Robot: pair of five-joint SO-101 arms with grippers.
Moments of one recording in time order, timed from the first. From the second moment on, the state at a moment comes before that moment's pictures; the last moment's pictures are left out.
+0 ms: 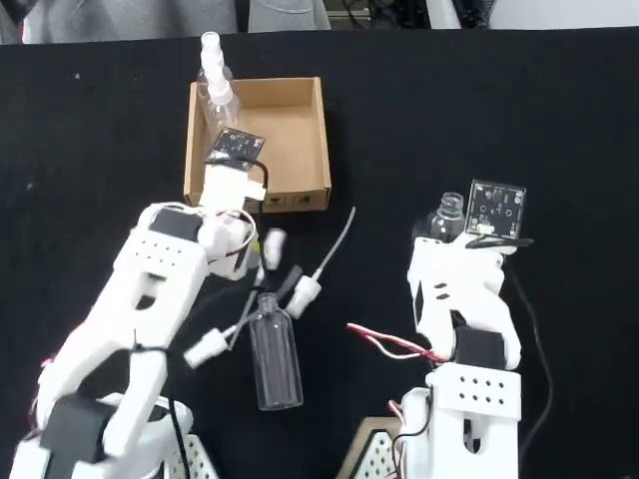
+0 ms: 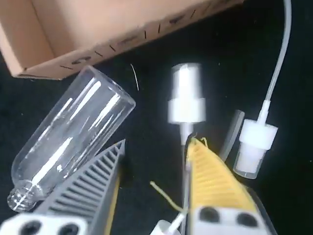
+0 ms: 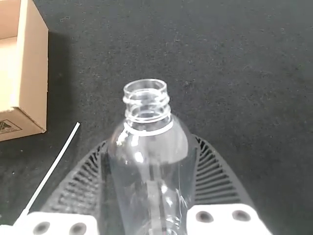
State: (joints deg) left arm 10.9 -19.5 36.7 57.4 -7.1; right arm 8.2 -69.1 77.6 36.5 -0.4
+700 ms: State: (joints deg) left arm 11.7 -10.8 28.2 62.9 -7.2; right arm 8.2 -69.1 77.6 36.5 -0.4
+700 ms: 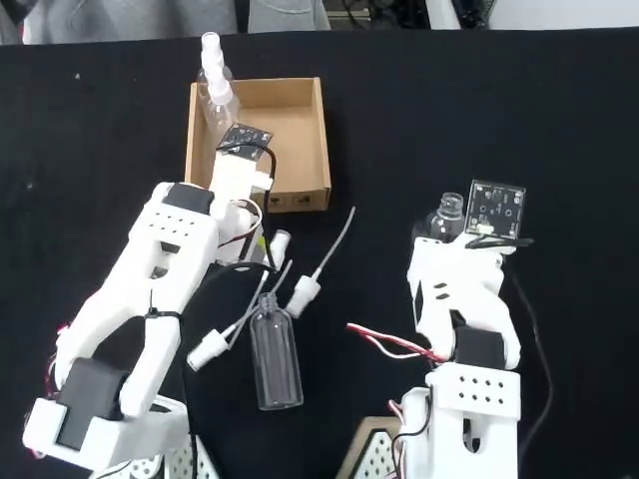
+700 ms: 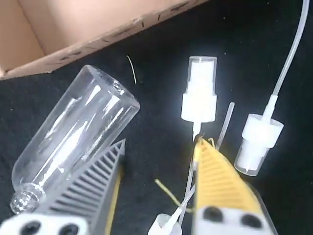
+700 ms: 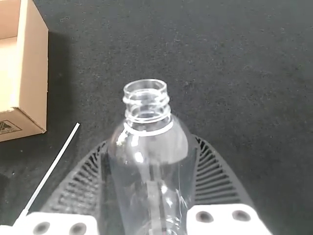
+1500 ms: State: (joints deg) left arm 16.2 2.9 21.4 58.0 -4.4; right arm 8.2 -69.1 77.6 36.5 -0.4
